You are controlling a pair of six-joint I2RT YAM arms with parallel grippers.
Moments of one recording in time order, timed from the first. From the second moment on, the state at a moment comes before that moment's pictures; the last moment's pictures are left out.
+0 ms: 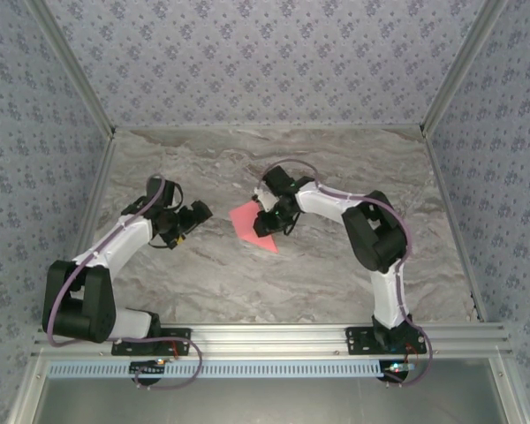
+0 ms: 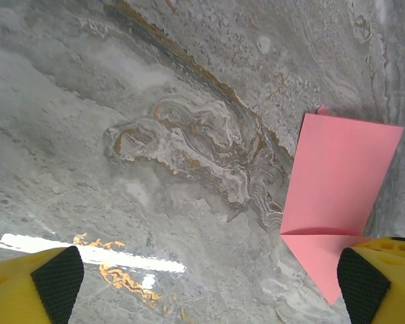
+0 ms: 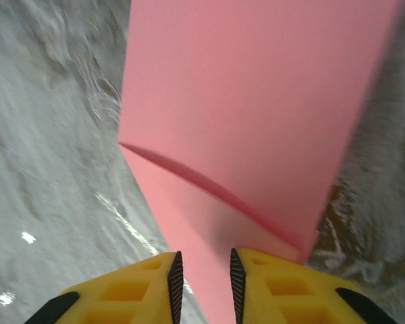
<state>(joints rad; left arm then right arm) -0.21 1.36 0.81 -0.53 0.26 -0.81 0.64 2.01 1.40 -0.61 -0.45 0.20</state>
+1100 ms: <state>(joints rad) -0.45 1.62 0.80 -0.19 0.45 -1.06 0.57 2.02 1.31 -0.40 -0.57 0.48</state>
